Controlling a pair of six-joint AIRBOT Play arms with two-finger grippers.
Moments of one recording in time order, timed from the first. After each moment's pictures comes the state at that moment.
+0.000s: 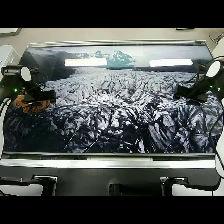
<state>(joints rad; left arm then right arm) -0.04 -1.58 1.58 1.65 -1.47 -1.82 -0.15 -1.50 1.57 -1.50 1.46 1.69</state>
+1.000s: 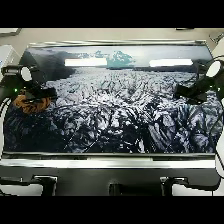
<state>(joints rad) -0.04 -1.58 1.58 1.65 -1.35 -1.84 -0.15 -1.50 1.57 -1.48 1.45 1.69</state>
